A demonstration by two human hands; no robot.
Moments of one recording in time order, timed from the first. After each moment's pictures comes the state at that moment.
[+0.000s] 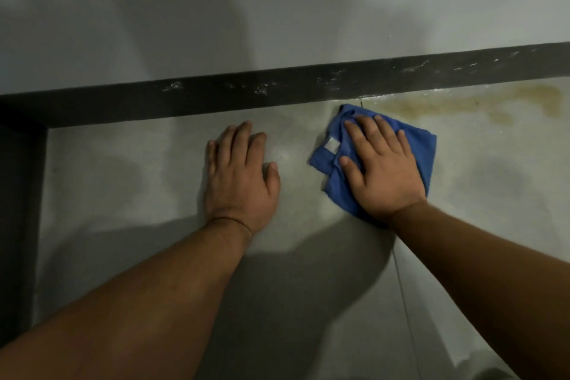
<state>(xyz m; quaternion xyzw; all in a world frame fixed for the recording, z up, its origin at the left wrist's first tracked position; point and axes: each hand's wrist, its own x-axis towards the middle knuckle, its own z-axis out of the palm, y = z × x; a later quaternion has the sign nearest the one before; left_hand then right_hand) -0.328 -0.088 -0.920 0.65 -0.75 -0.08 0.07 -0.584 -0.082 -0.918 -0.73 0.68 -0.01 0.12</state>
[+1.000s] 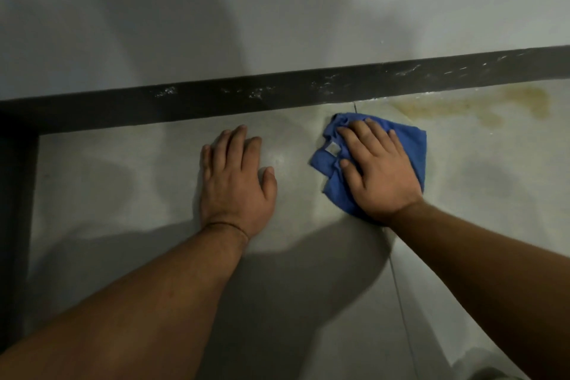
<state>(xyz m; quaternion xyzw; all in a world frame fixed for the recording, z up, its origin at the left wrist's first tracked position) -0.328 -0.088 -0.923 0.65 -0.75 -0.07 0.08 -0.590 -0.084 -0.919 -0.74 0.66 -0.02 0.12</state>
